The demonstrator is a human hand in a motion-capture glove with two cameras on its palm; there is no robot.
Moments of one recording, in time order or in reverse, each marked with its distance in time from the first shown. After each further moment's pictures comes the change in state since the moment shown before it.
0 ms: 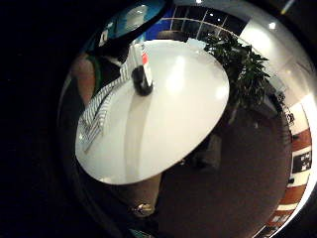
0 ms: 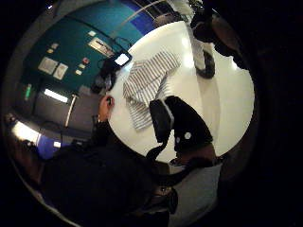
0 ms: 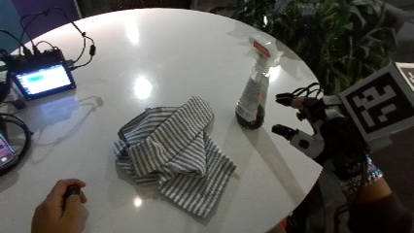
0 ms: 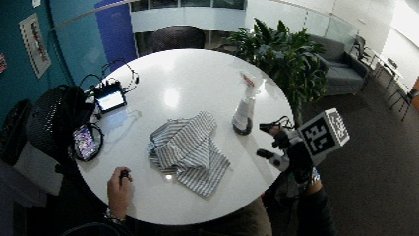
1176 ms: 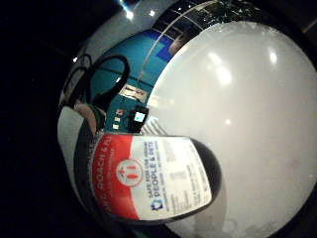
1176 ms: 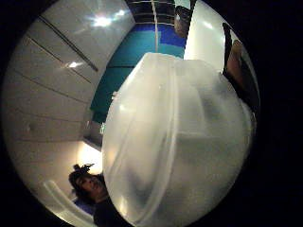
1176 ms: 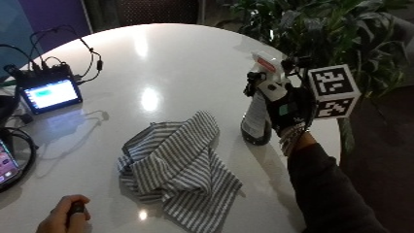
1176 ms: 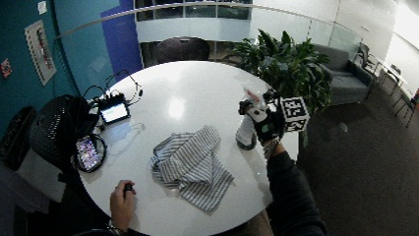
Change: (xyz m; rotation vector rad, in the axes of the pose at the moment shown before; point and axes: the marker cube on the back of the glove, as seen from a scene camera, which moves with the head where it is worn) arm 0.021 -0.133 0.087 0.162 -0.938 0.379
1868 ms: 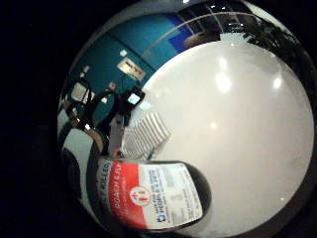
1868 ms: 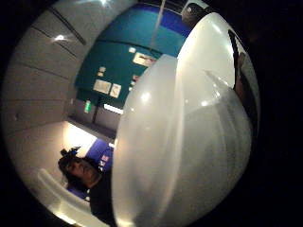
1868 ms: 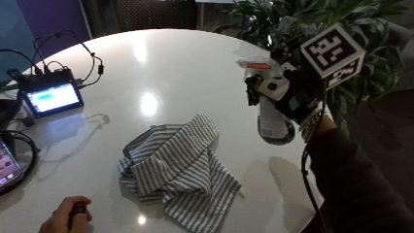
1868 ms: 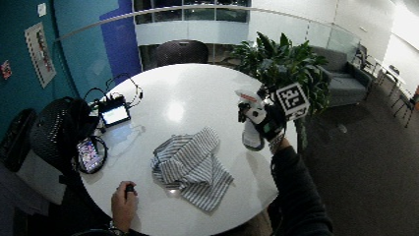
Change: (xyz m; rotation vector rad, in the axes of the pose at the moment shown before) arm -0.038 -0.007 -0.004 -0.318 0.279 -0.184
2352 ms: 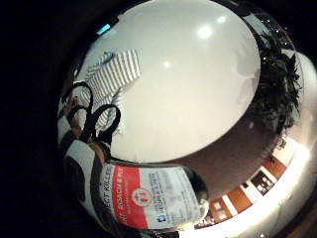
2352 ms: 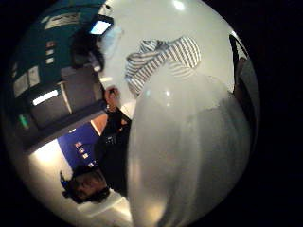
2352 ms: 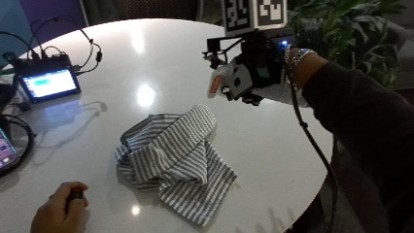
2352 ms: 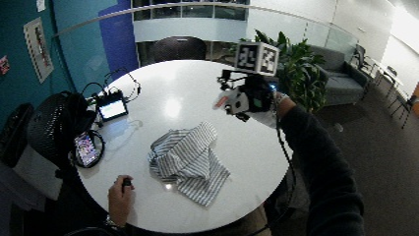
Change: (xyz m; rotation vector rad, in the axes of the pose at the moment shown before) arm -0.071 -0.025 0.007 -0.647 0.533 0.075
